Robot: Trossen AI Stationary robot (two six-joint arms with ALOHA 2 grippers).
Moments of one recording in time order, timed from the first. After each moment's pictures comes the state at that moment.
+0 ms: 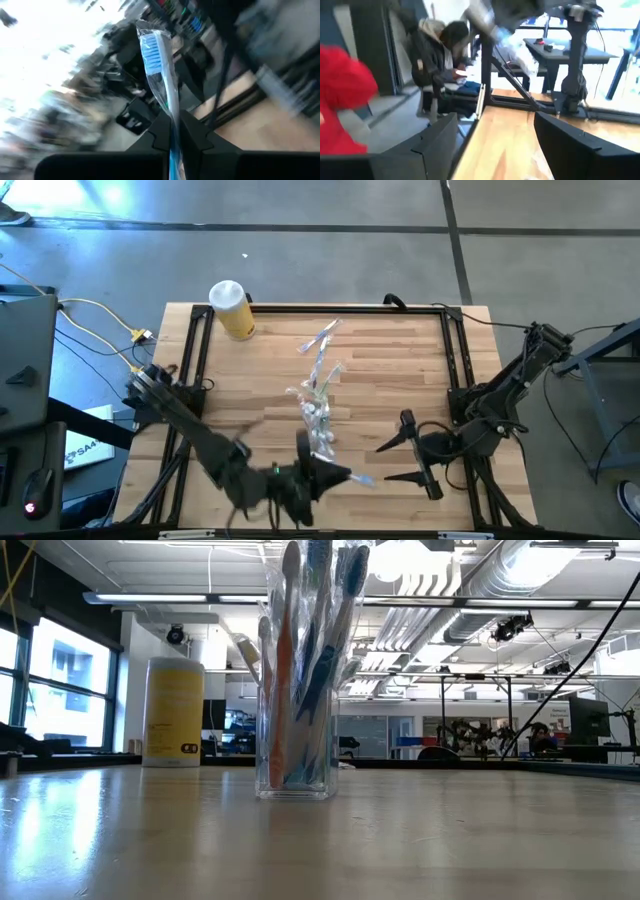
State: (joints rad) left arm -0.68 1.80 1.77 0.04 -0.83 0.69; right arm 0.78 1.19 0.96 0.15 0.49 0.11
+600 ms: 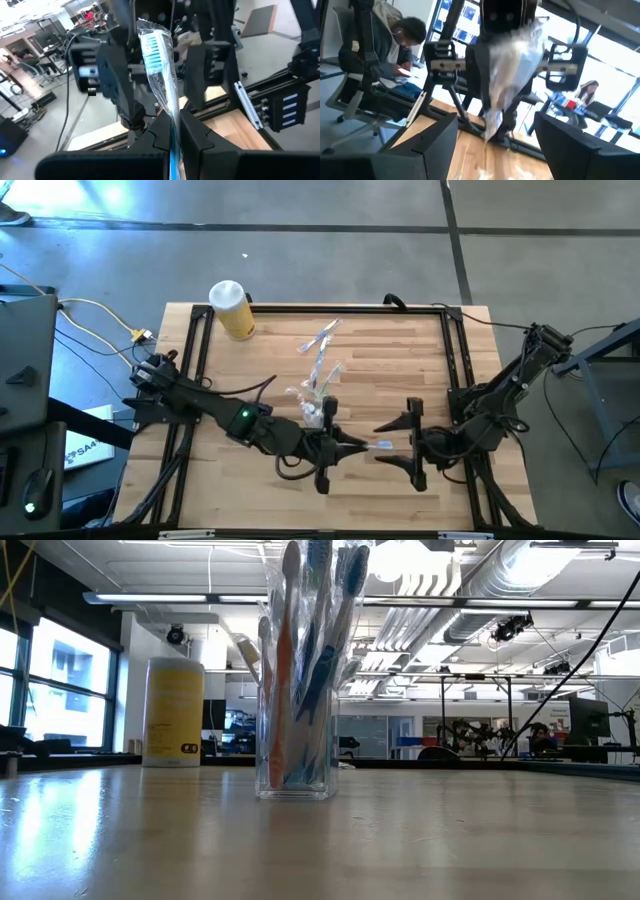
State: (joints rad) left arm -0.47 1.75 1.76 -0.11 -0.46 0.30; right arm 0.77 1.21 0.96 0.29 0.70 -0.37
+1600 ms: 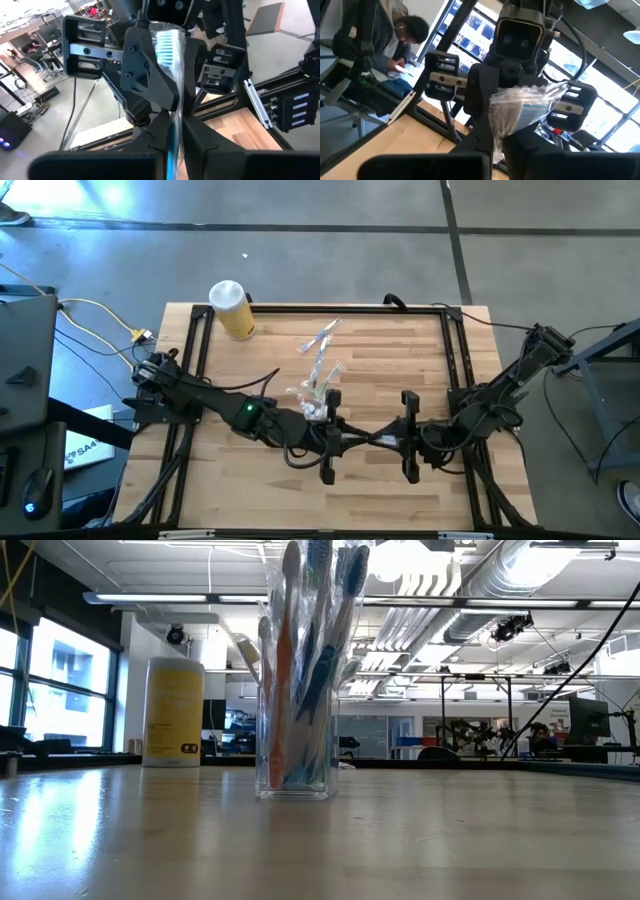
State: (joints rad) left arm -0.42 1.76 1.77 -0.11 -0.45 0.29; right arm 0.70 1.21 0.96 0.36 0.57 -0.60
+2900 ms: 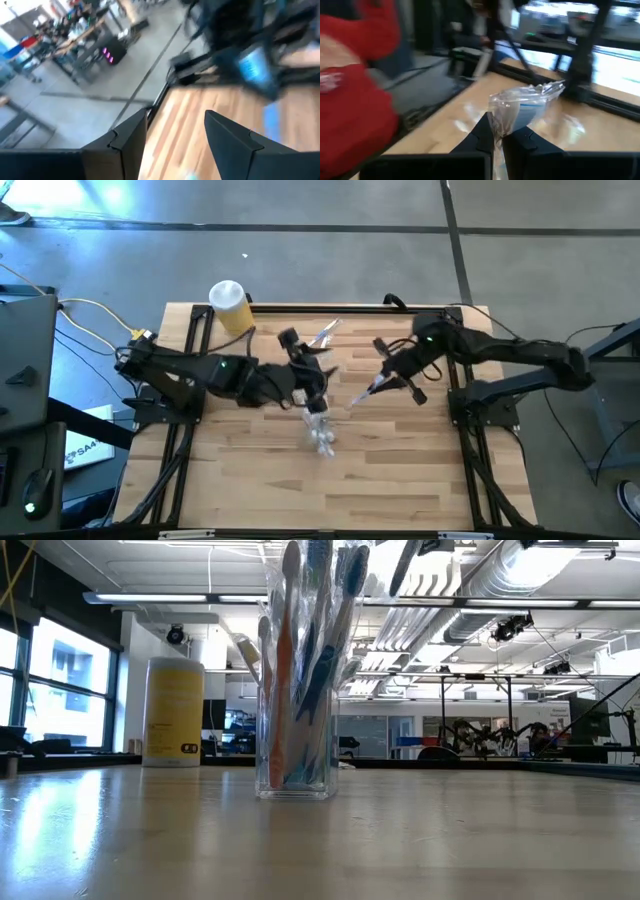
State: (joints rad) left arm -0.28 1.58 1.77 -0.52 -0.85 0.10; right arm -0.18 1.09 0.96 -0.19 -0.73 -0.27
